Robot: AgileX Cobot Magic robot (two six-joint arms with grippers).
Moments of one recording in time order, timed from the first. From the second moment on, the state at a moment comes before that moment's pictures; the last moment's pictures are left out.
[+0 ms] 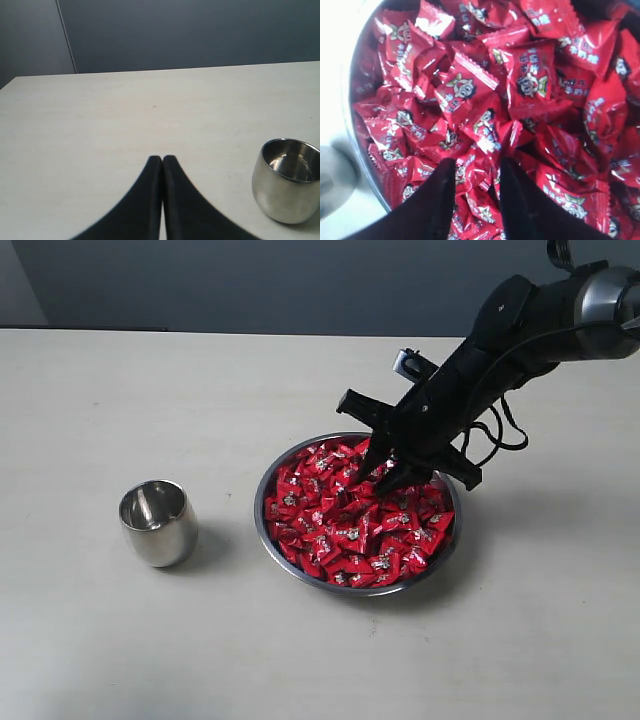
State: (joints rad) left arm 0.12 0.00 0.00 0.05 0.29 -0.02; right arm 0.48 2.01 -1.28 0.66 0.83 0.14
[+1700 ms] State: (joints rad) left arm 0.12 0.00 0.00 0.05 0.29 -0.02; right arm 0.48 1.98 -1.28 0.58 0.81 0.16
